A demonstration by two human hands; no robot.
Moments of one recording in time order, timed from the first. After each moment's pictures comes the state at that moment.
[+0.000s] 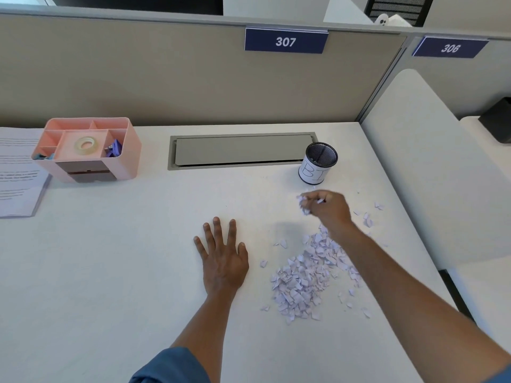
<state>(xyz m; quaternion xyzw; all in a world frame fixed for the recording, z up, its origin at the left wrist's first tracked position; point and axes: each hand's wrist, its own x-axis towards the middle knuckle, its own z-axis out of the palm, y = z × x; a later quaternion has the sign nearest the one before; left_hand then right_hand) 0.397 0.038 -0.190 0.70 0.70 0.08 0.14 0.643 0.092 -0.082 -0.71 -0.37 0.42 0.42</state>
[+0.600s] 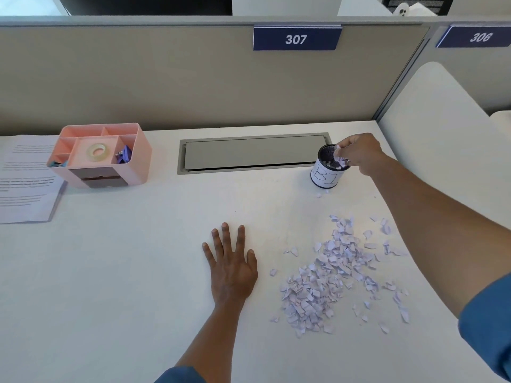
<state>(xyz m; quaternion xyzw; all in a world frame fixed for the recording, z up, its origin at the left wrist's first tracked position) 0.398 0.039 -0.191 0.70 0.70 0.07 0.13 0.709 0.226 -0.025 -0.82 -0.39 0.31 0.29</state>
